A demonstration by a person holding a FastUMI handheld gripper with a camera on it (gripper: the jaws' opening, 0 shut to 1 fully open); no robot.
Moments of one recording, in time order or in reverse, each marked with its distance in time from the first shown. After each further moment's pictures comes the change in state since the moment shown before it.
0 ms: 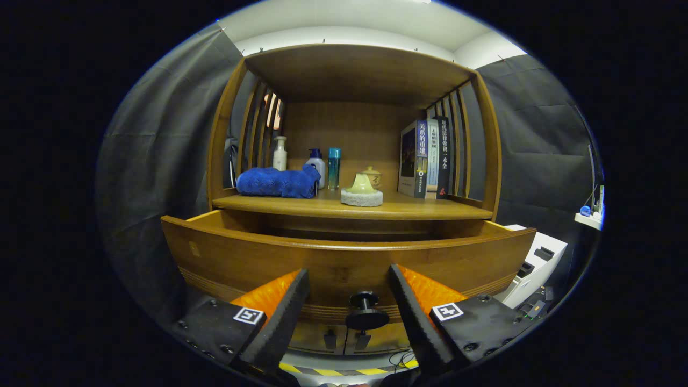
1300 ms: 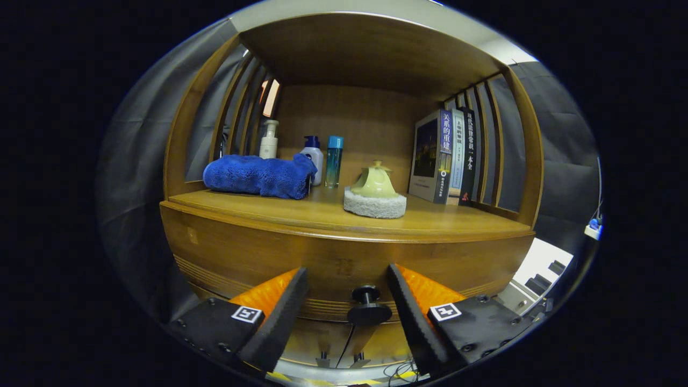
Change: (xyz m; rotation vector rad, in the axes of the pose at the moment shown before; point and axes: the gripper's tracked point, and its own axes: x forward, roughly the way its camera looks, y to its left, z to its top) arm 0.096 0.006 0.007 -0.027 0.014 -0.018
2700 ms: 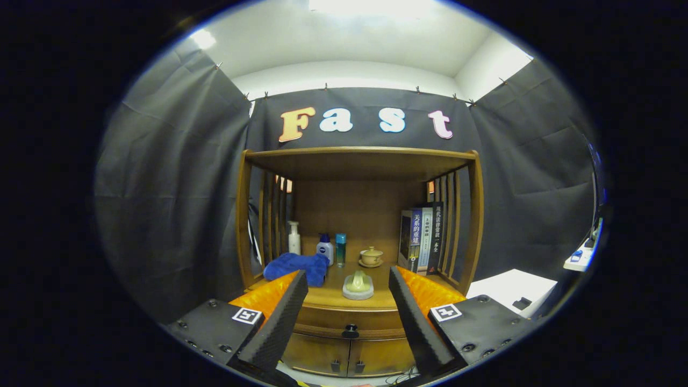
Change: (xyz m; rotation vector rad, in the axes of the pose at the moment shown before) arm -0.215 -0.043 0.200 0.057 -0.278 0.098
